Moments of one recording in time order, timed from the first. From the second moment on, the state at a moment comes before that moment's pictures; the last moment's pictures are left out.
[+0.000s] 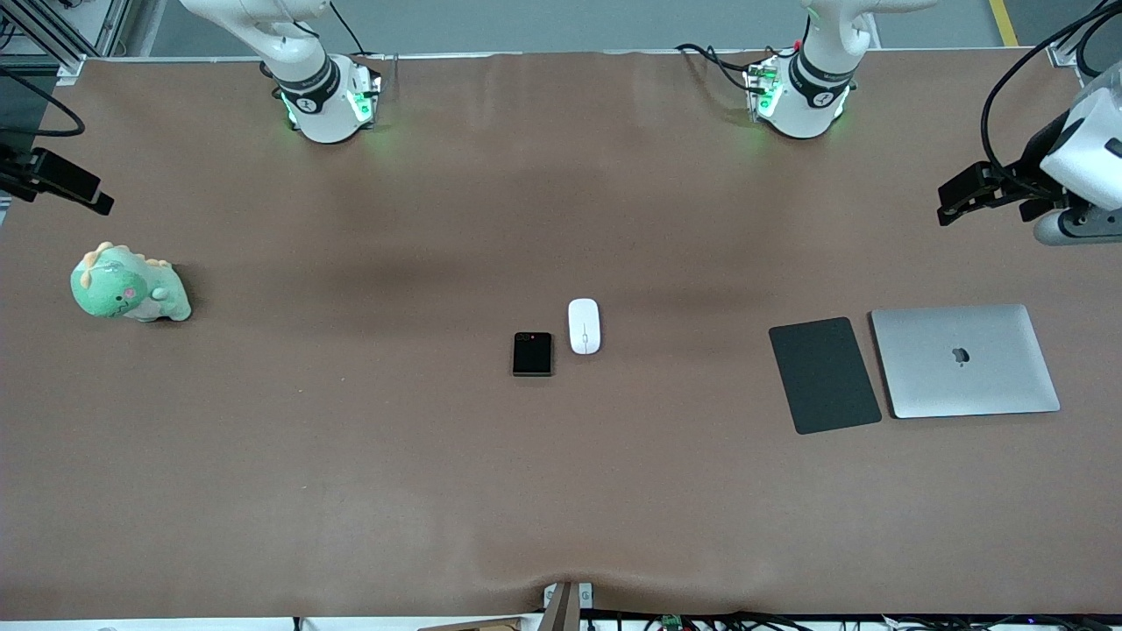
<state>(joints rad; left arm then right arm) -0.01 0.02 -0.10 -1.50 0.03 1.45 -0.12 -0.04 -0.01 -0.02 -1.46 0.03 1.38 0.15</state>
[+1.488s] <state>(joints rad) -0.22 0.30 -0.25 -1.61 0.03 1.80 -0.49 -0.04 -0.01 -0.02 -1.45 0.03 1.38 0.15</state>
